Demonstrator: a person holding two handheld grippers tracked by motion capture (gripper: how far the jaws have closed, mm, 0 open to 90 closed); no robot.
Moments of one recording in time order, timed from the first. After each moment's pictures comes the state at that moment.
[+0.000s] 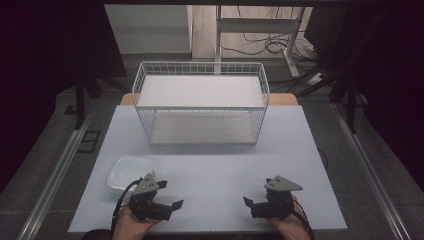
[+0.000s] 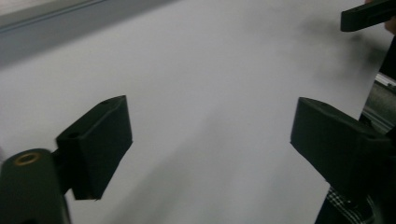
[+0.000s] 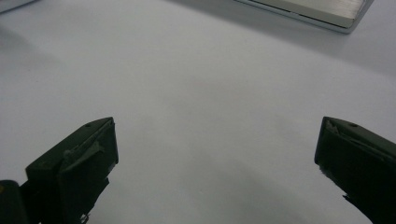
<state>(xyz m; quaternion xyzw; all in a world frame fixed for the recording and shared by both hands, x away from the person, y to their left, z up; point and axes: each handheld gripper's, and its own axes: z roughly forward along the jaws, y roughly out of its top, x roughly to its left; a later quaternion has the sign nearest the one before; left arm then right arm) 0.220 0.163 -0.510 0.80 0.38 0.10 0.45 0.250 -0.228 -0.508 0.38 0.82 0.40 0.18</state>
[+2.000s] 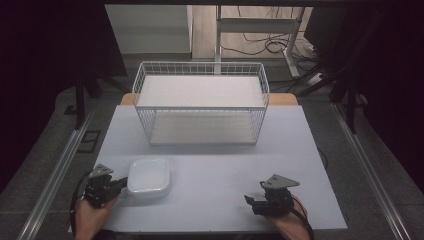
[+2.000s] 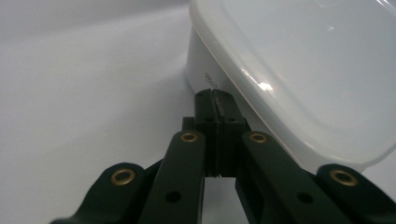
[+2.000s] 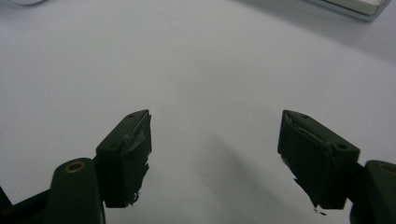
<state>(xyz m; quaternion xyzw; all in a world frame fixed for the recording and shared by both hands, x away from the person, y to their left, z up) 0.237 0.275 -0.524 0.74 0.54 0.13 0.37 0.254 -0.226 -0.501 0.37 0.84 0.36 0.15</state>
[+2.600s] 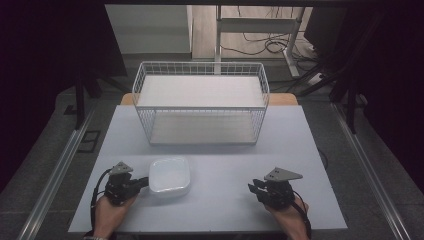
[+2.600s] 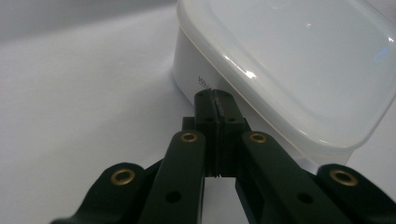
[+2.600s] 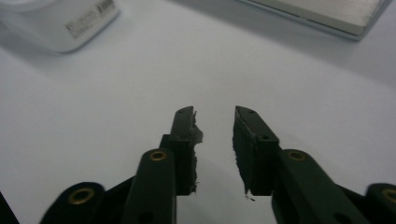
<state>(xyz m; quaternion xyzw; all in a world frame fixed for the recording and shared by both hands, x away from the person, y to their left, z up) 0.249 0.232 -0.522 0.76 0.51 0.09 0.39 0.266 -0.225 -0.488 0.37 0.83 0.39 0.15</state>
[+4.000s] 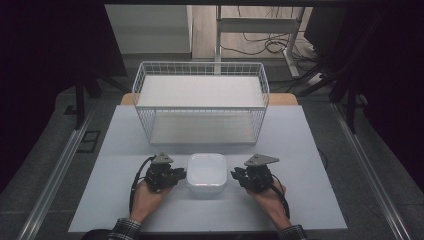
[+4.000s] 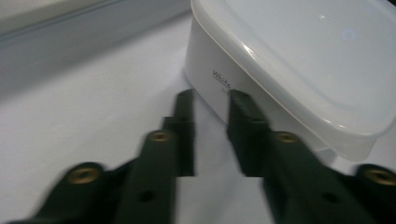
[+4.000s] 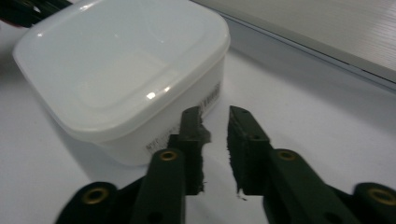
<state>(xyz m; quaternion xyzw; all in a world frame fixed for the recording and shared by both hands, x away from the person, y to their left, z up) 0.297 0.146 -0.523 0.80 0.42 0.08 0.41 0.311 -0.182 -0.501 0.34 0.84 0.40 0.13</state>
